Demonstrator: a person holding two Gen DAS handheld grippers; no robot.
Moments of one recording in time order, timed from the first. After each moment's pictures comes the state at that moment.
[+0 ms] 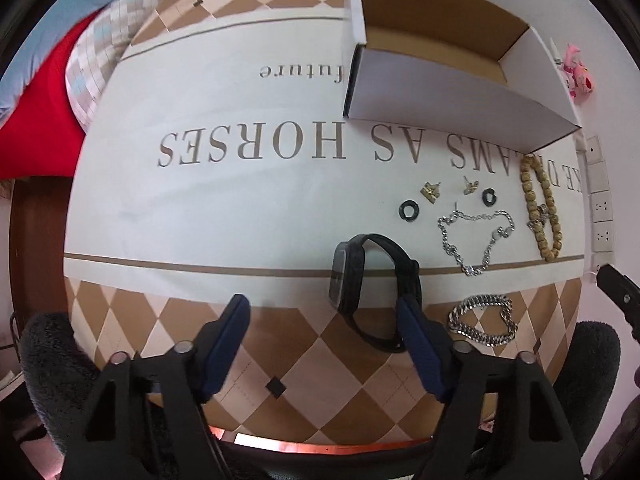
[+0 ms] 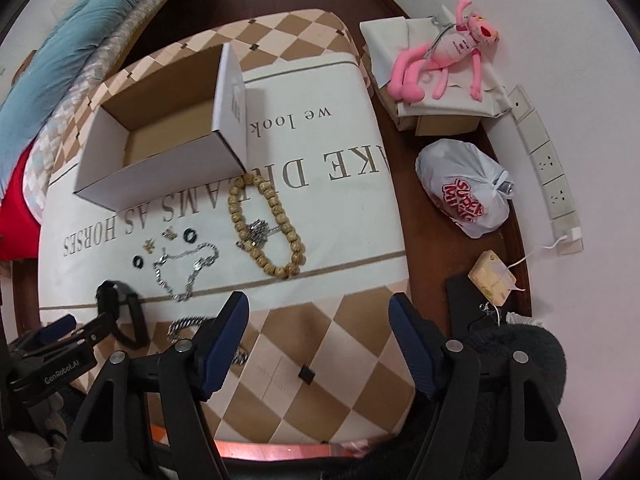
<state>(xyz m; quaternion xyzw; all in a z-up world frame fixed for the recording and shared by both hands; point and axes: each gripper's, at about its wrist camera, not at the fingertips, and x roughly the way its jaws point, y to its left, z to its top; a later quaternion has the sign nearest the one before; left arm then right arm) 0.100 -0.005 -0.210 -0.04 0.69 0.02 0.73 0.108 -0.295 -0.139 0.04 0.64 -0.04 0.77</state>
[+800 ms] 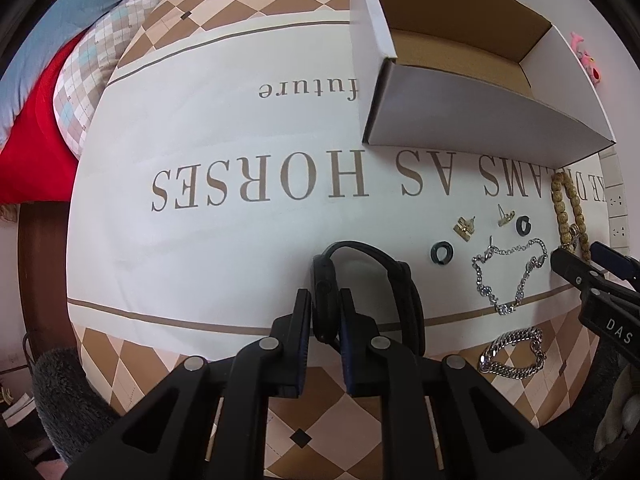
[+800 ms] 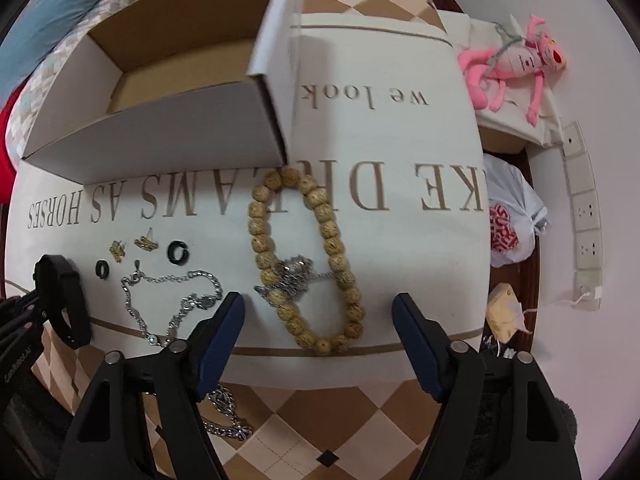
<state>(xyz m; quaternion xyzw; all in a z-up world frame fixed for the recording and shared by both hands) 0.115 0.022 -0.214 -0.01 0.68 0.02 0.74 0.157 -0.251 -0.210 -0.04 0.67 0.02 0.74</state>
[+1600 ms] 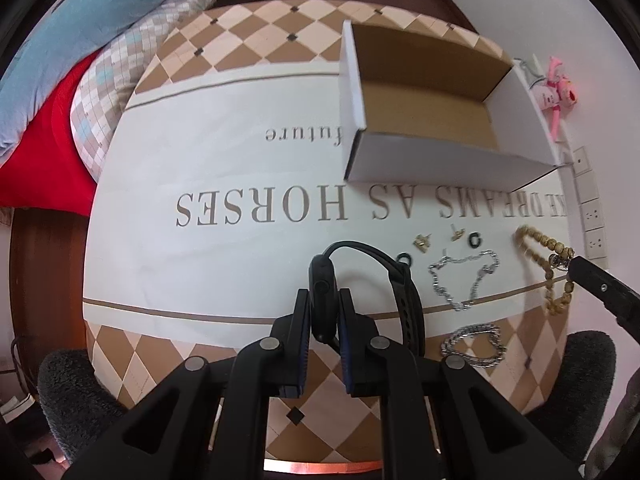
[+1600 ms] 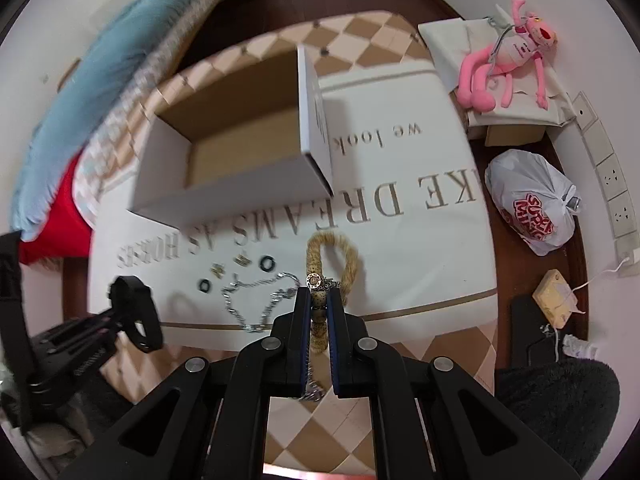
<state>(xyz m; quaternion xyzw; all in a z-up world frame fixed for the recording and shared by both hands) 0.118 0.015 -0.150 -0.03 0.64 0.00 0.77 0.132 -0.269 -0.137 0.11 0.63 0.06 0.77</state>
